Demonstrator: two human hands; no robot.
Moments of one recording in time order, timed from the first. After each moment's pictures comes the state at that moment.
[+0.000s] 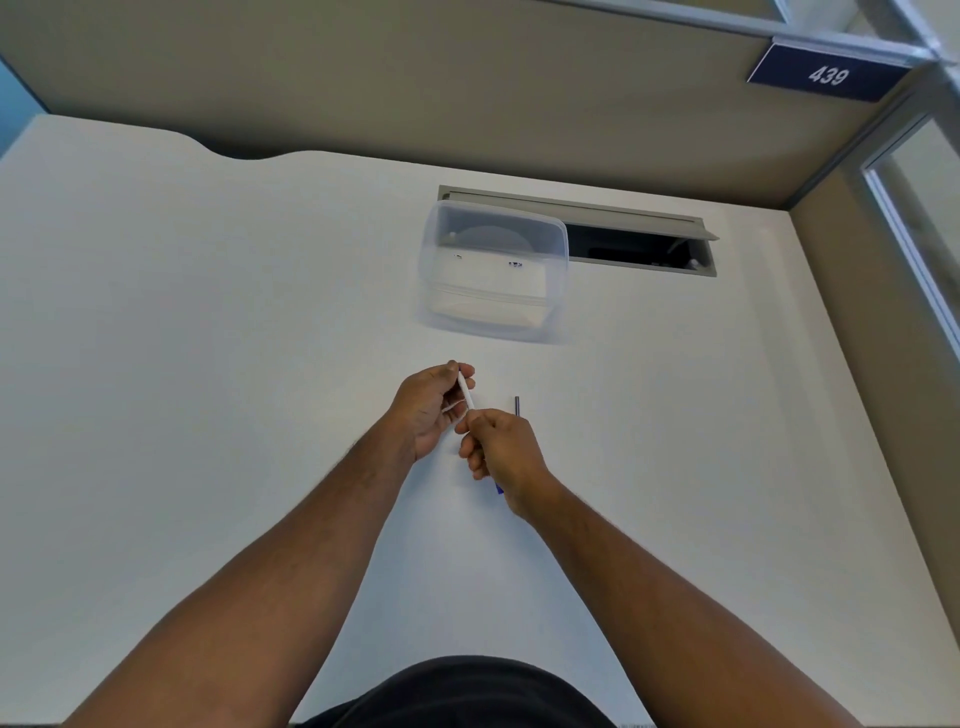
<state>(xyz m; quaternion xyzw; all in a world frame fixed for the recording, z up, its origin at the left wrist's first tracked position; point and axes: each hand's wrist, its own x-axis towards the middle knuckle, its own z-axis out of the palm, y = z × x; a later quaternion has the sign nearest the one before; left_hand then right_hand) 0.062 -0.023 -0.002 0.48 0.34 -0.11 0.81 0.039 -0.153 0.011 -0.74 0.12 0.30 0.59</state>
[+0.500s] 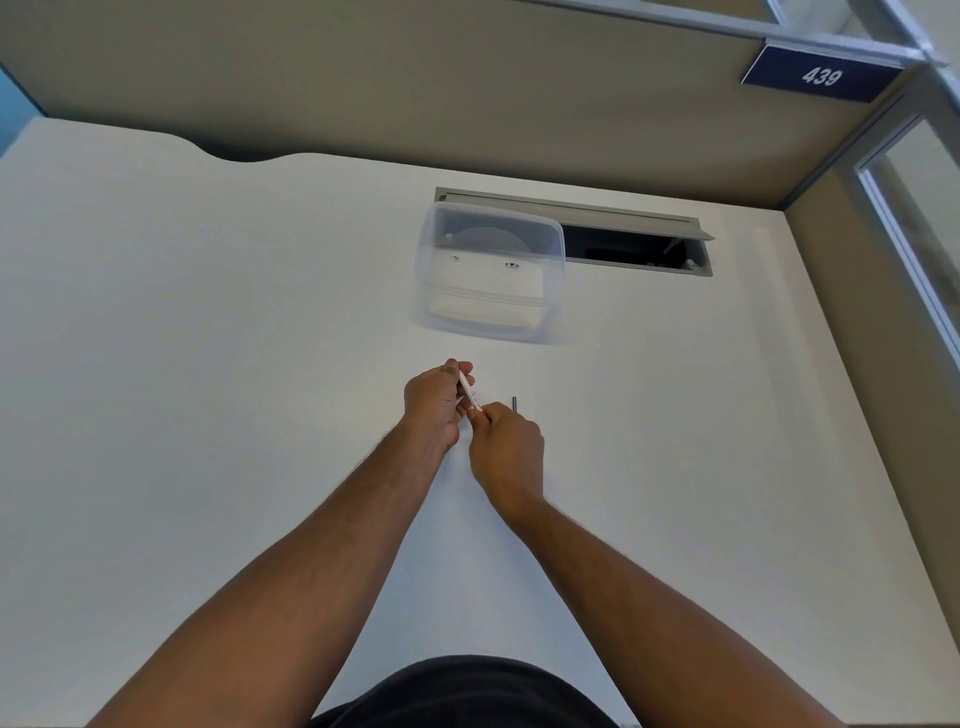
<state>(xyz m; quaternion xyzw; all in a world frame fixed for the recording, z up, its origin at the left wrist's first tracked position) 0.078 -0.047 0.001 0.44 0.45 -0.04 0.78 0.035 -0.147 -0.001 -0.95 0.00 0.09 0.30</state>
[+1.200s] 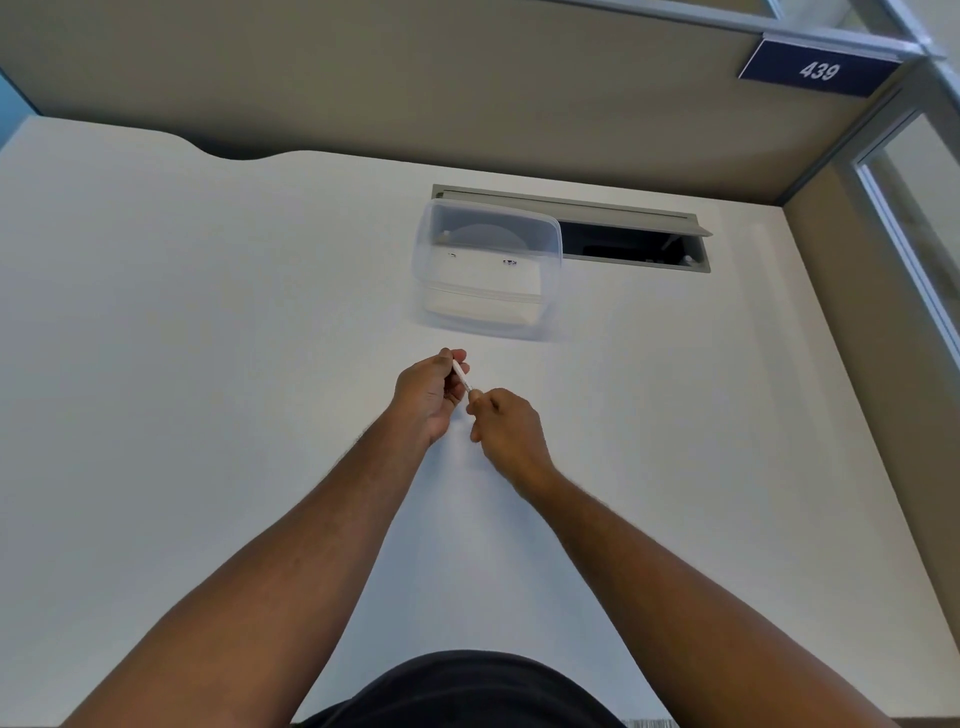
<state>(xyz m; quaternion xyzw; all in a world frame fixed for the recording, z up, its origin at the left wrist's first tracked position) 0.077 -0.034 0.011 0.40 0.41 -0.05 0.82 0.053 -0.155 0.020 -0.86 0.06 0.23 0.46</state>
